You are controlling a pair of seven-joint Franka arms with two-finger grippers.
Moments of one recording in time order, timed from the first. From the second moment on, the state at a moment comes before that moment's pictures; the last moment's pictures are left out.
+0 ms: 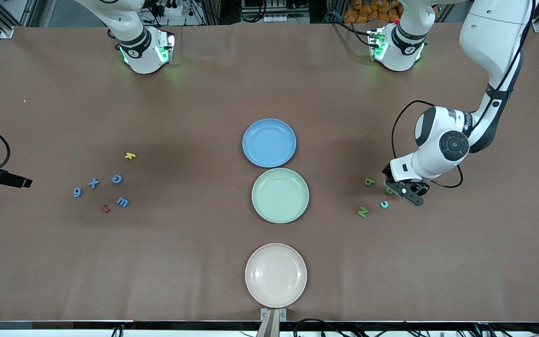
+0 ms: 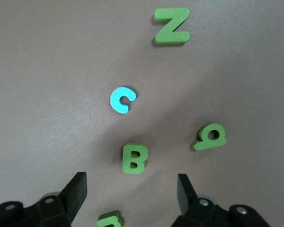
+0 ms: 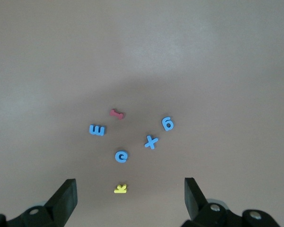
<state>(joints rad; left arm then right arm) 0.00 0.43 -0.19 -2.10 0.10 2.52 0.41 -0.23 0.37 0.00 -1.43 0.04 1.70 0.07</state>
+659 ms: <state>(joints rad) 0.00 0.50 -0.19 -2.10 0.11 2.58 0.41 -0.25 0.41 0.00 -1.43 0.04 1.78 0.07</state>
